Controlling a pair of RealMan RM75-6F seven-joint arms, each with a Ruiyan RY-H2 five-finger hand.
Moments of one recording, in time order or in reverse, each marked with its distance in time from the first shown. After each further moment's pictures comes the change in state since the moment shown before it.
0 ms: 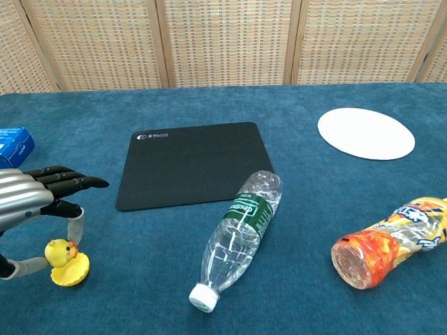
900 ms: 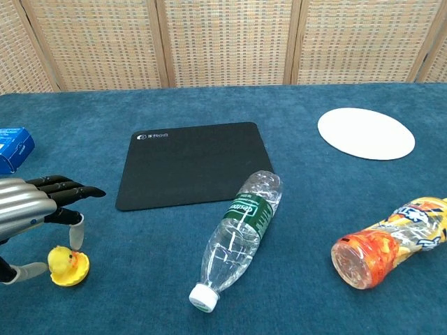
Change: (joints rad) left arm 0.002 -0.027 -0.022 0.020 -0.079 -0.046 0.068; right arm 0.000 0.001 -0.002 0.002 -0.005 0.000 0.006
